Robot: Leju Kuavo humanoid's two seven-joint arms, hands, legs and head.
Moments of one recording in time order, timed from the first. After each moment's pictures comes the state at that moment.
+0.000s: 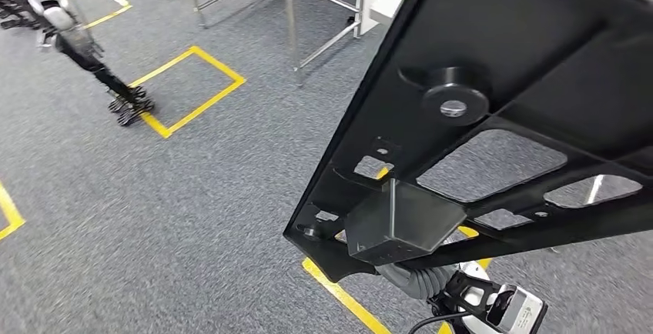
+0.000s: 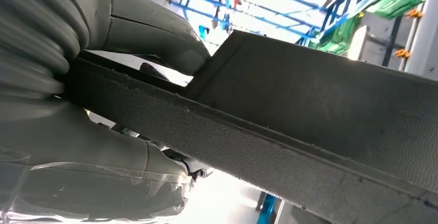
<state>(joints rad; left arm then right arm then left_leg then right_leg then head) -0.04 0.03 0.78 -0.23 -0.59 0.21 -0.13 -0.03 -0.07 0.29 -1.91 0.02 0.37 -0.65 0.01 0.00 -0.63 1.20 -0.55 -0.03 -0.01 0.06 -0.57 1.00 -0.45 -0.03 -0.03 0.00</state>
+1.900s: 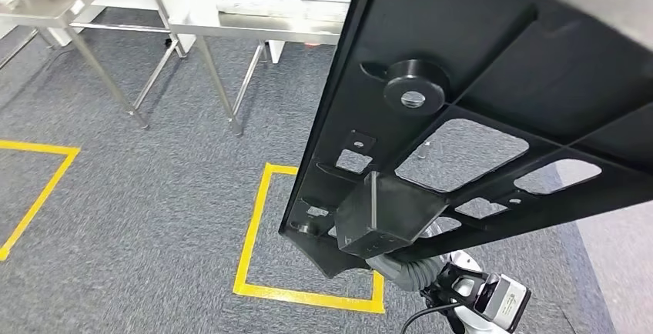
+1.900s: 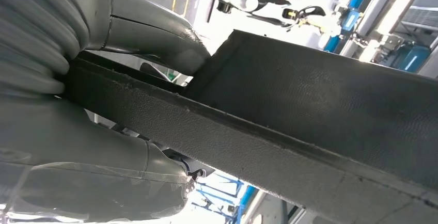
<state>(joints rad) -0.05 0.05 0.94 -0.24 -0.57 0.15 -0.15 -0.08 -0.07 0.32 -1.87 0.02 0.36 -0.64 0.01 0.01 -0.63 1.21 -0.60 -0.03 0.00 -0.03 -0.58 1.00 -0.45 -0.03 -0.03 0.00</state>
